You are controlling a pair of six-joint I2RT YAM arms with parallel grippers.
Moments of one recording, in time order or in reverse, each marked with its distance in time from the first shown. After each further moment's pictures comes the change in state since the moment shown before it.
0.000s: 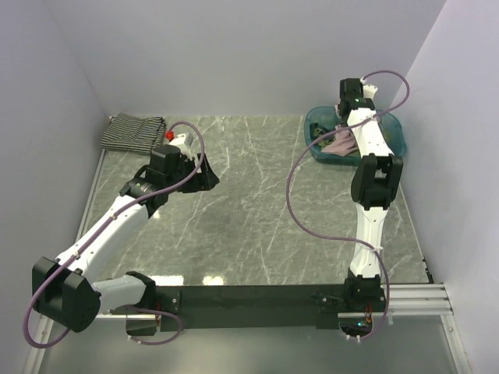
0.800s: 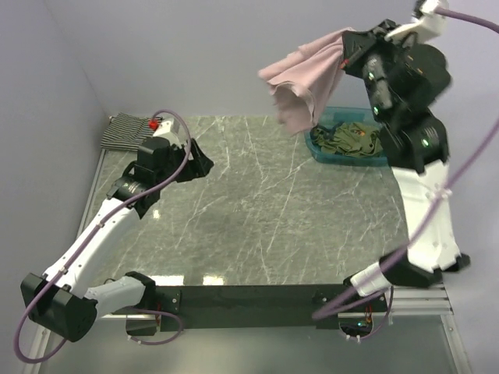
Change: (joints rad) left arm 0.005 -0.060 0.095 -0.016 -0.087 -0.056; right arm 0.399 -0.803 0.064 0.243 -0.195 -0.058
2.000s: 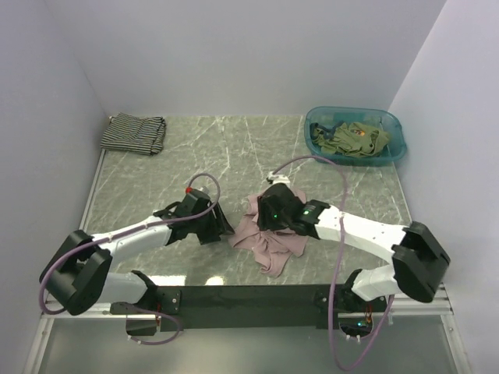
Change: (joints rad) left arm -0.231 0.160 -0.496 0.193 0.120 -0.449; right arm 0.448 -0.202 -1.471 0.195 -0.147 0.301
